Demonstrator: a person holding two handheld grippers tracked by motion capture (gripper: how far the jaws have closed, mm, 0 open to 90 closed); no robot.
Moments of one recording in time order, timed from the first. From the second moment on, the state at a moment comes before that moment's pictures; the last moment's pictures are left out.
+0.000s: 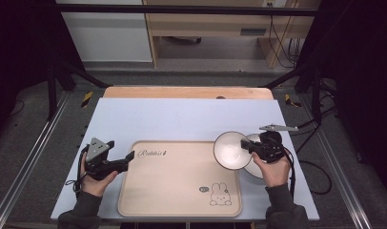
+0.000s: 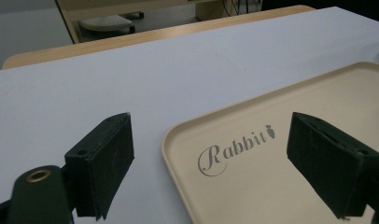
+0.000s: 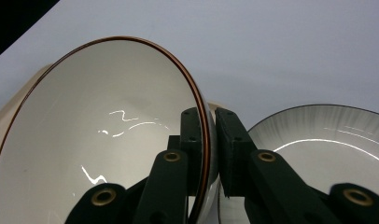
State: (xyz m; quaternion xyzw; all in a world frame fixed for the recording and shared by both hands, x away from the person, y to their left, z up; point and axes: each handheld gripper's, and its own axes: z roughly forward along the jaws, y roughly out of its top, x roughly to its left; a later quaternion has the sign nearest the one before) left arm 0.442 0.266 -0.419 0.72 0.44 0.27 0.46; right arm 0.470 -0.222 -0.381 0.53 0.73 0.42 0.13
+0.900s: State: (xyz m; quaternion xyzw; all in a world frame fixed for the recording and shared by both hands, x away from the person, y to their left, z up) left arm 0.442 0.266 -0.419 0.72 0.44 0.27 0.46; right arm 0.481 -0.181 -0.381 0.50 0.75 0.42 0.11
